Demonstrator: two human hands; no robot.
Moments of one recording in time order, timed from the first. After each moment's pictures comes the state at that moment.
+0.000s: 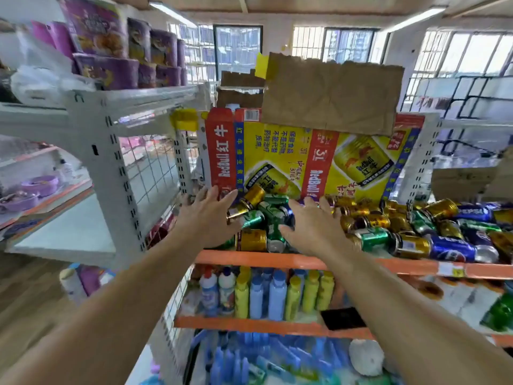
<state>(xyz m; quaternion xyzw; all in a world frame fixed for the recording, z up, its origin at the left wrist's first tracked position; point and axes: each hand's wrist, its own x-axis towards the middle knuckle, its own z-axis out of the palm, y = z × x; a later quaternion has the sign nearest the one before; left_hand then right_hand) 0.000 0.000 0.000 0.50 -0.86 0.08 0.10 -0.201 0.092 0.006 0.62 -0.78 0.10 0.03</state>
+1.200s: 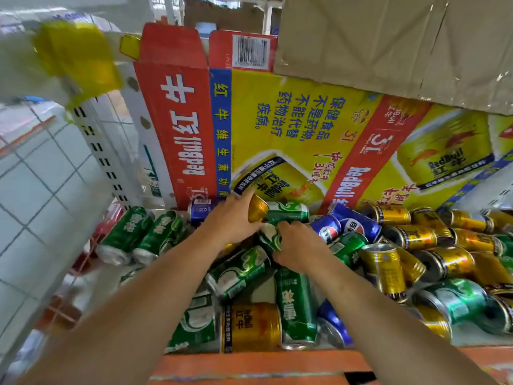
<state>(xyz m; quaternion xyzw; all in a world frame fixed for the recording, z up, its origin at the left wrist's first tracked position) -0.148 -0.310 -0.106 0.46 -0.87 -0.20 0.04 -0.276 -0.206 -0.100 0.60 -0.79 -0.04 -0.15</state>
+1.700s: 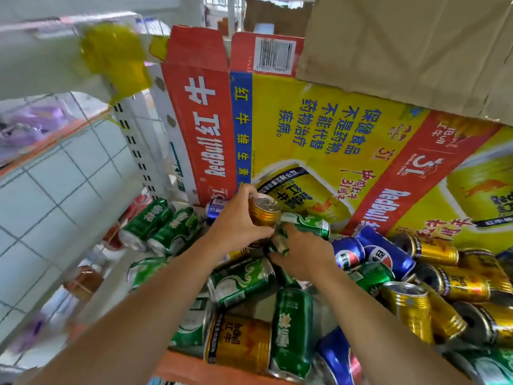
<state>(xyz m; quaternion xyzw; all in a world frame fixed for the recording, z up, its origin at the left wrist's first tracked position) -0.143 -0.293 -0.101 0.50 -0.75 -0.34 0.26 -0.294 -0.233 -0.108 0.67 -0.73 -0.01 -0.12</state>
